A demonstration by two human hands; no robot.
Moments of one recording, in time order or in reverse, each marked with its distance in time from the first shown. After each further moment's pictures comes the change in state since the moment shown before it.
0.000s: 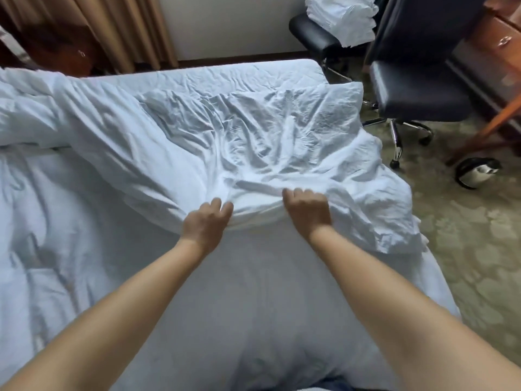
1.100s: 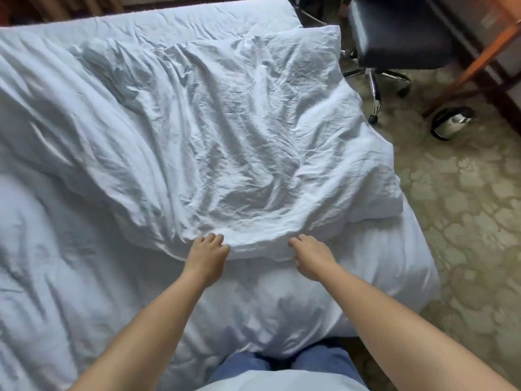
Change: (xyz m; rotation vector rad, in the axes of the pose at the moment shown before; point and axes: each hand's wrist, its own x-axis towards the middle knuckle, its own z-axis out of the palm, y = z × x) left_hand -0.067 0.080 0.082 -0.099 -0.602 0.158; right_hand -0.148 -0.002 0.070 0.453 -0.884 0.203
